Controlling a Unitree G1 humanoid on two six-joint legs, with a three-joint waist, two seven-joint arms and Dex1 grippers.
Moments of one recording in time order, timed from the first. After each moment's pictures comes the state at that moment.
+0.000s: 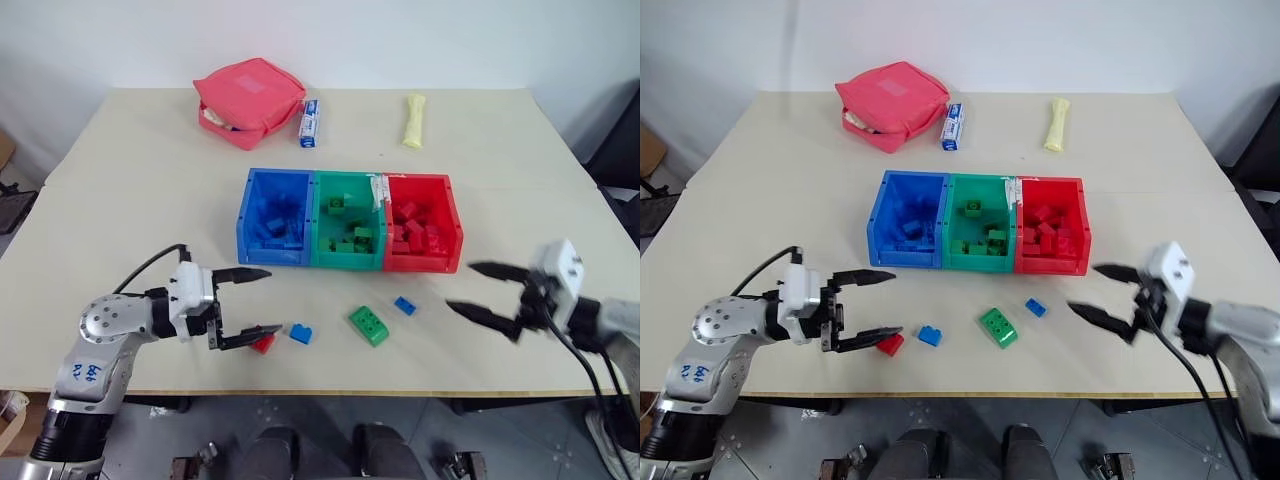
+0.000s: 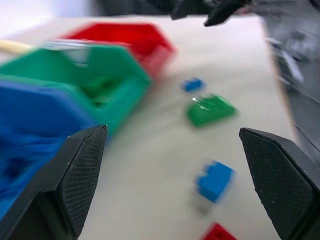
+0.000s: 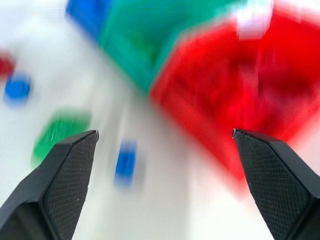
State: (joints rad) left arm -0.16 0.68 0.06 -0.17 -0.46 0.08 -1.15; right arm 0.09 -0.86 -0.36 -0.26 0.50 0.42 1.07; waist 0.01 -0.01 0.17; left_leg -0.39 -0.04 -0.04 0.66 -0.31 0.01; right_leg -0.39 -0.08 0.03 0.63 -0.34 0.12
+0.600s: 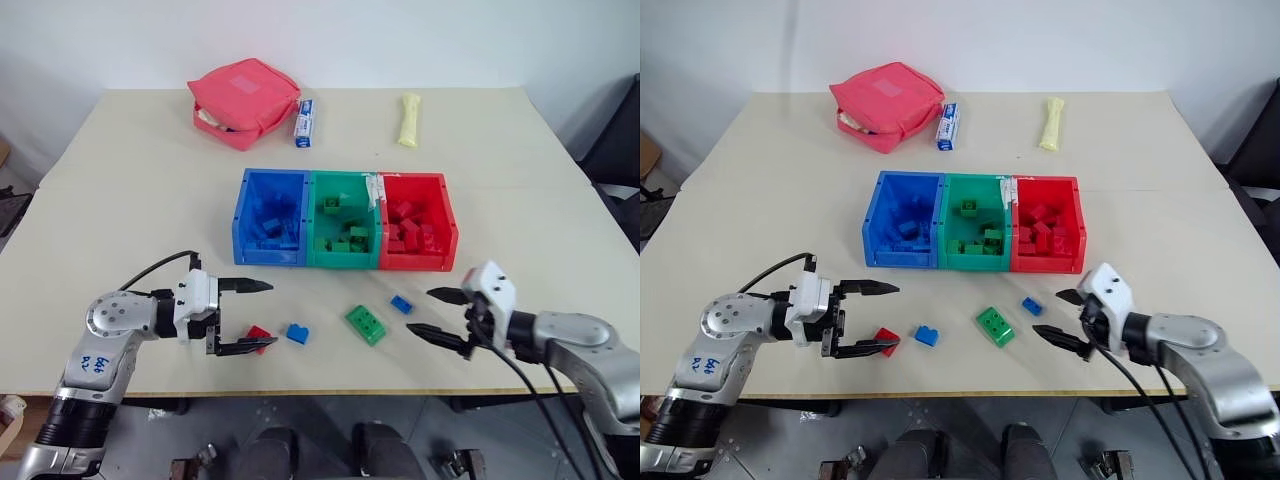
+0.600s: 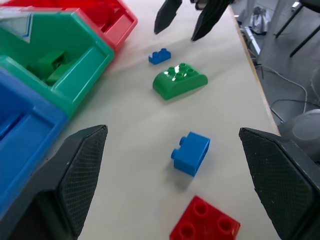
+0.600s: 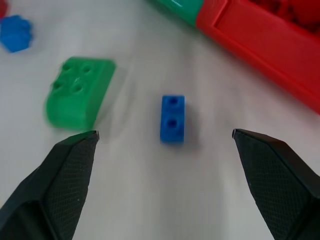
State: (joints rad) left arm -0.17 0.70 0.04 -0.08 -0.42 0.03 -1.20; right arm -0.12 -0.75 -0.04 -0.35 0.44 0.69 0.81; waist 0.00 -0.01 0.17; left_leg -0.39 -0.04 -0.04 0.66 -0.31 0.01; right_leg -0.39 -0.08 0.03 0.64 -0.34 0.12
